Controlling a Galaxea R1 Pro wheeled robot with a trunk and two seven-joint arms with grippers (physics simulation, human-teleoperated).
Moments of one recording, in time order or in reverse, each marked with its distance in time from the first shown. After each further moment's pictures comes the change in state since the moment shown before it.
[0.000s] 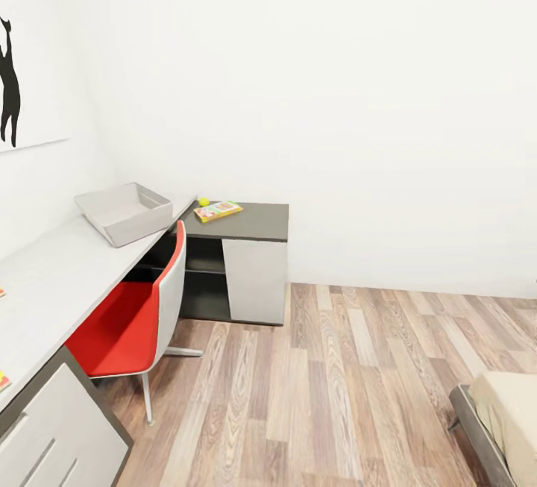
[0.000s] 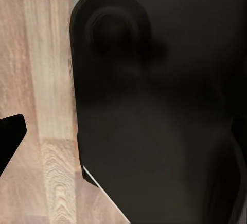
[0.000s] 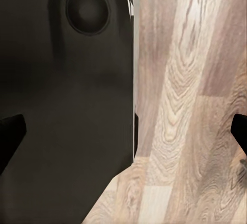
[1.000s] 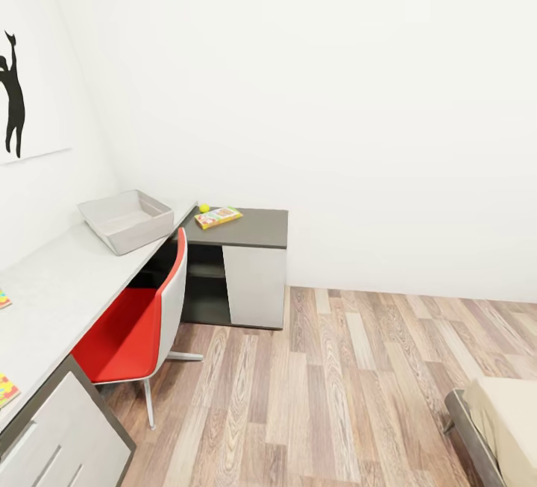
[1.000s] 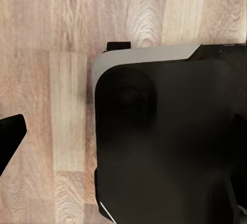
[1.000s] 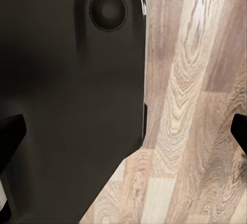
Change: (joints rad) left arm -0.030 0.017 0.003 -0.112 0.000 0.018 0.004; right arm 0.000 0.021 0.001 -0.001 0.008 -0.002 0.000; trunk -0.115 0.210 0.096
